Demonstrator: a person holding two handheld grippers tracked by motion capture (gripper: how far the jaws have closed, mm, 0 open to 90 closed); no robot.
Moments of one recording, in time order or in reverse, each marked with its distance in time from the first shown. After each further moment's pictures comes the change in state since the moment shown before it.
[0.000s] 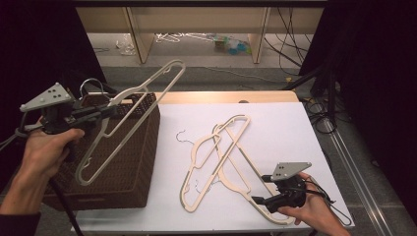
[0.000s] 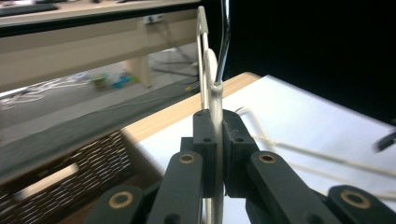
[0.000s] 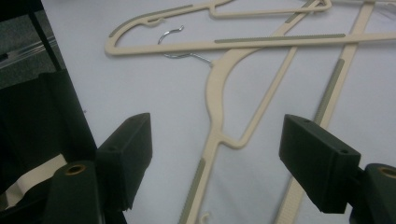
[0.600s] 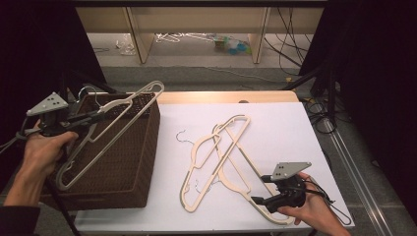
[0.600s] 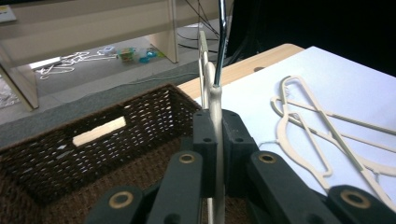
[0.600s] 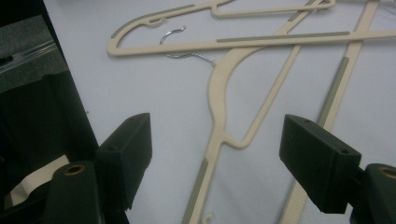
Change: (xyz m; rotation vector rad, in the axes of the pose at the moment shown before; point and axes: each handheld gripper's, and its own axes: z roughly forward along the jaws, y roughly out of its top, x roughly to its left) left arm 0.055 -0.047 0.006 0.082 0.096 -0.037; right arm -0.001 0.000 0.001 -0.004 0.012 0.019
